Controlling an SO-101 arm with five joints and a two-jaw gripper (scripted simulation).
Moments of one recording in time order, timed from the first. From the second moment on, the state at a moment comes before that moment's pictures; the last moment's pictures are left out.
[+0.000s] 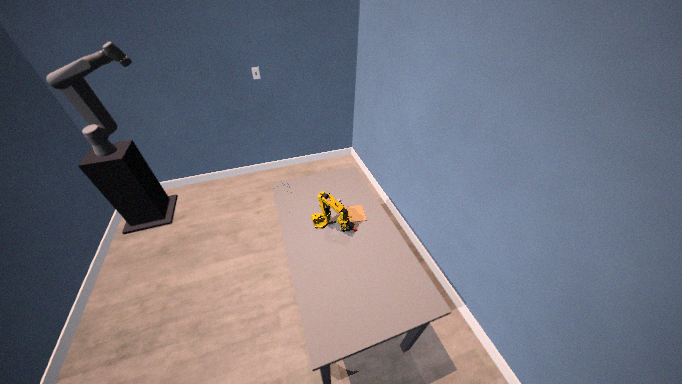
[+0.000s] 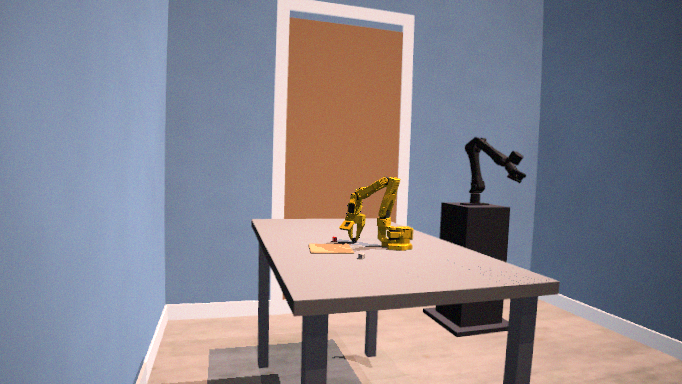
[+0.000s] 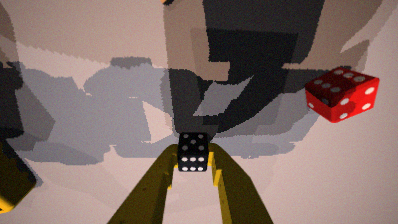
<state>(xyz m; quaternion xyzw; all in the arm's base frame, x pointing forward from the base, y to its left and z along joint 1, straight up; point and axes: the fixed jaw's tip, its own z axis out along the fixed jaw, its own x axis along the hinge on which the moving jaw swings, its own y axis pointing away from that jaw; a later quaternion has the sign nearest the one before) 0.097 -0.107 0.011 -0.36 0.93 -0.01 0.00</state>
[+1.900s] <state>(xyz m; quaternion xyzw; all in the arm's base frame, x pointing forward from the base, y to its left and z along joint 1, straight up) 0.095 -0.104 0.041 -0.36 0.93 0.00 0.00</state>
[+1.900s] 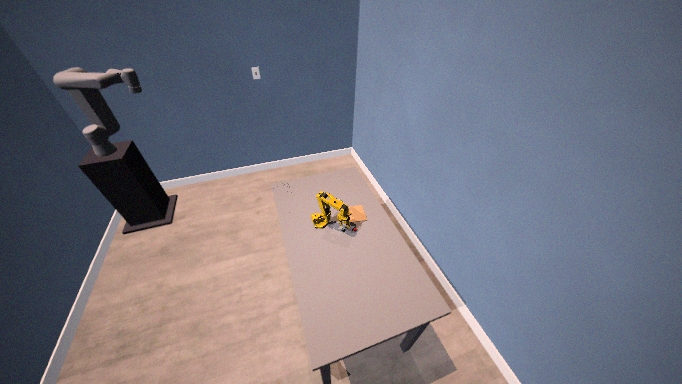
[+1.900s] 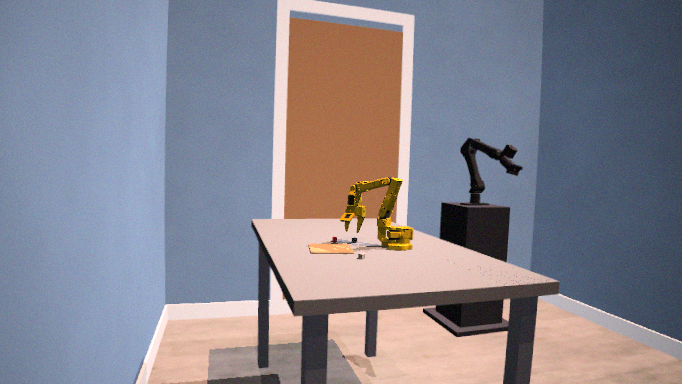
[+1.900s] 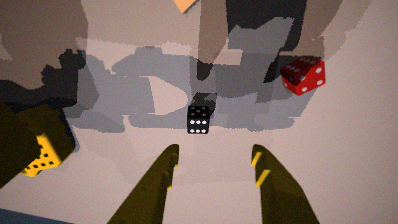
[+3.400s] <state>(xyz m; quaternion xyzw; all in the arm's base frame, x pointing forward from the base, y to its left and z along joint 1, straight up) 0.099 -0.109 0.088 -0.36 0.93 -0.09 0.03</state>
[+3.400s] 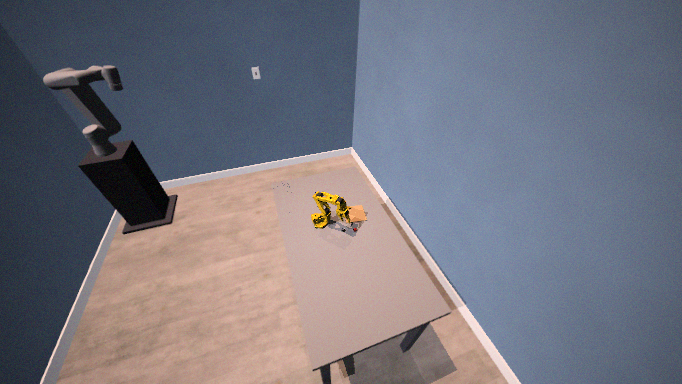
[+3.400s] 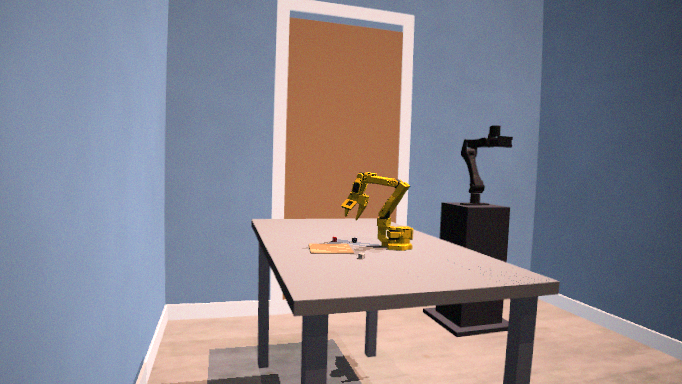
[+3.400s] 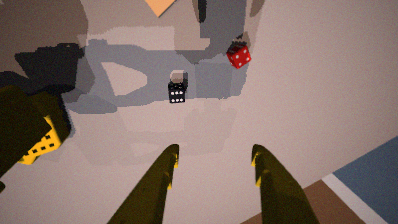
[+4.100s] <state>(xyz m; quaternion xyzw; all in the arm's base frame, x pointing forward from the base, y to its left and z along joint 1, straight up) 0.101 -0.112 0.124 -0.35 0.90 -0.23 0.09</state>
